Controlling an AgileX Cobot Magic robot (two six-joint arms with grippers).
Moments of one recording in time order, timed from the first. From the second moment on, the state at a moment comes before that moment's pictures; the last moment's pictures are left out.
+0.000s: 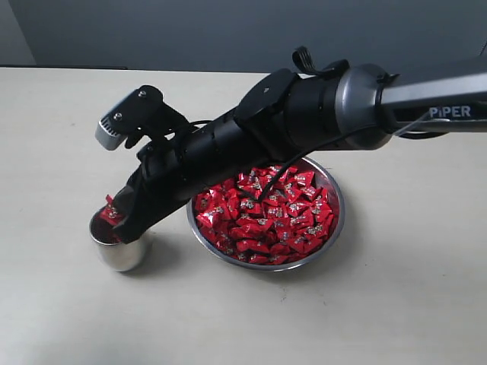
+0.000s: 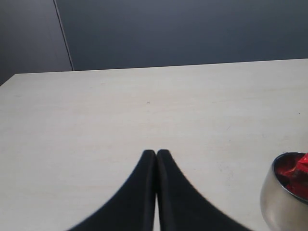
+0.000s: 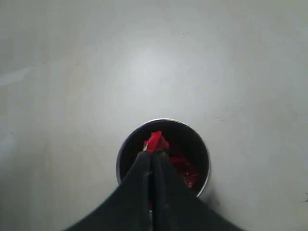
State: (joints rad) left arm 0.12 0.00 0.00 0.05 0.29 -0.02; right arm 0.95 1.95 -1.25 1.26 0.54 -1.44
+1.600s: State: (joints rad) left arm 0.12 0.00 0.00 0.05 0.29 -0.02; right arm 0.95 1.97 -1.27 1.21 0.54 -1.35
